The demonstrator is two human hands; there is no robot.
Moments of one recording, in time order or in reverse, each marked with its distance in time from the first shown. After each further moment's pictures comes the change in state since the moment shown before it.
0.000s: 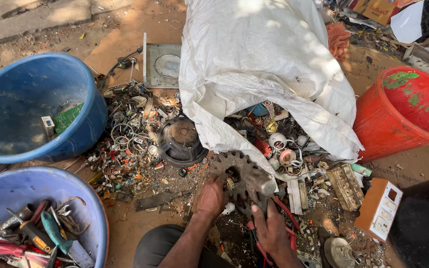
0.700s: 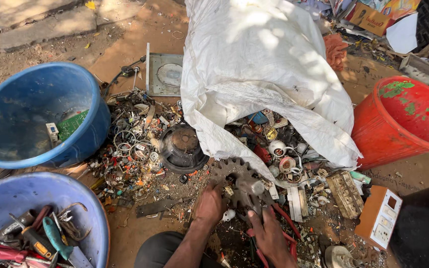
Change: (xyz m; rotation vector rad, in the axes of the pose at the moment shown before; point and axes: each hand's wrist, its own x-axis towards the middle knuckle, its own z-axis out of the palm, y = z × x) left_hand -0.011 0.007 -0.018 0.103 -0.012 -0.013; right_hand 0.007 -0.021 -0.008 -0.077 -0.127 0.154
